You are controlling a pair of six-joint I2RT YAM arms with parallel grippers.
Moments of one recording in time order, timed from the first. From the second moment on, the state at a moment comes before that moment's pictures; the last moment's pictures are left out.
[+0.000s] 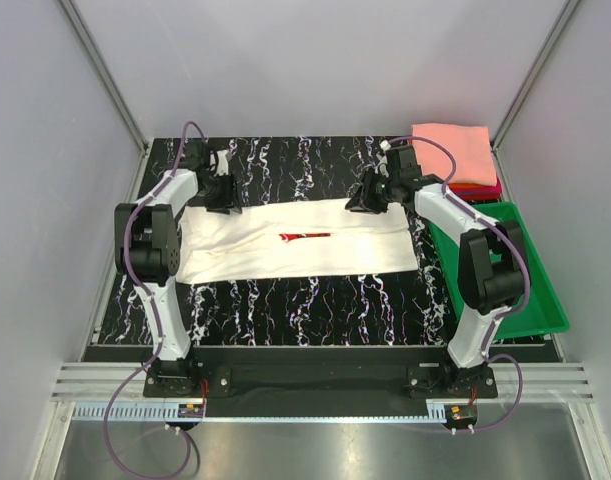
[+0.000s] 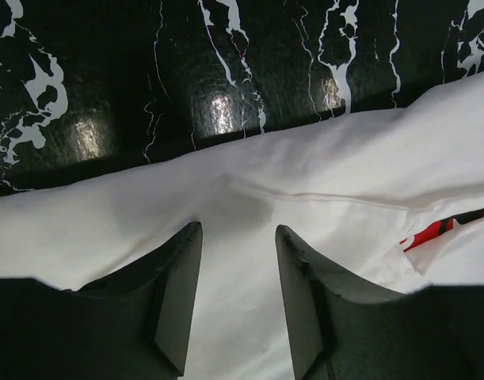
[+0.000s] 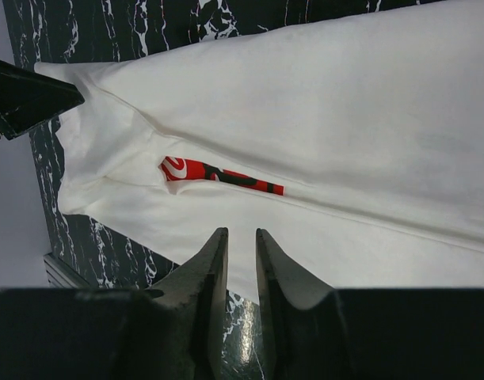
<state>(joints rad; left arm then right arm) -0.04 2.05 1.58 -0.61 0.32 -0.09 0.30 1.84 1.37 -0.33 -0.41 0.57</state>
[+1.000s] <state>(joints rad) -0.09 2.11 1.66 -0.62 0.36 -0.11 0.52 2.26 1.81 -0.26 -0.52 0.55</state>
